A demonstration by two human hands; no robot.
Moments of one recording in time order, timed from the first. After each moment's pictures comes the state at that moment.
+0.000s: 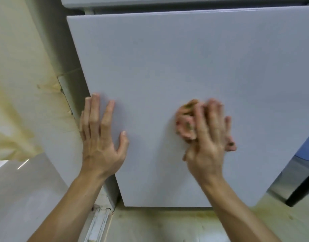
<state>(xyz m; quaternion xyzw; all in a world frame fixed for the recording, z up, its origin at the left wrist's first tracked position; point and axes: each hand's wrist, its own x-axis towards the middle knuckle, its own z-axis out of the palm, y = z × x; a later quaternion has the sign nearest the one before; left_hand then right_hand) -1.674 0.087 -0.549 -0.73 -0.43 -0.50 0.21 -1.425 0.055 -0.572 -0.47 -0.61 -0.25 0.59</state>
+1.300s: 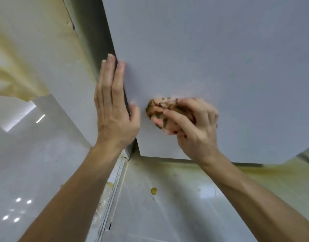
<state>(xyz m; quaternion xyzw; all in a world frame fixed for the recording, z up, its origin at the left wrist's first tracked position) -1.693 0.066 -0.626 -0.72 -0.48 -0.50 0.13 -1.492 0.058 -0.680 -0.38 -0.72 -0.27 0.51</state>
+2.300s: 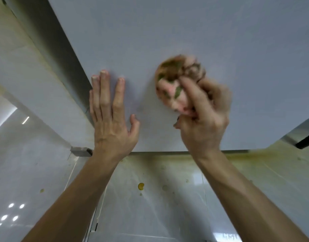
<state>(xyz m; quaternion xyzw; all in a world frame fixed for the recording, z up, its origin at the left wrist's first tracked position) -1.660 0.066 -0.675 -0.75 -0.46 -0.44 0.17 -1.466 0.038 -0.654 -0.47 -0.59 -0.21 0.62</state>
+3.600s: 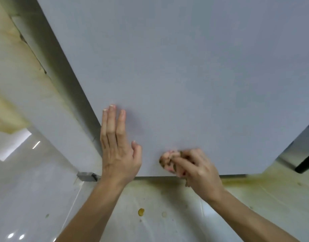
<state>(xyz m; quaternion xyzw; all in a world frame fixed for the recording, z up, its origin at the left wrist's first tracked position) -1.637 0.050 -0.655 -0.74 -0.47 -0.46 0.15 -1.409 0.009 -0.720 -0.48 -0.77 -0.11 0.39</state>
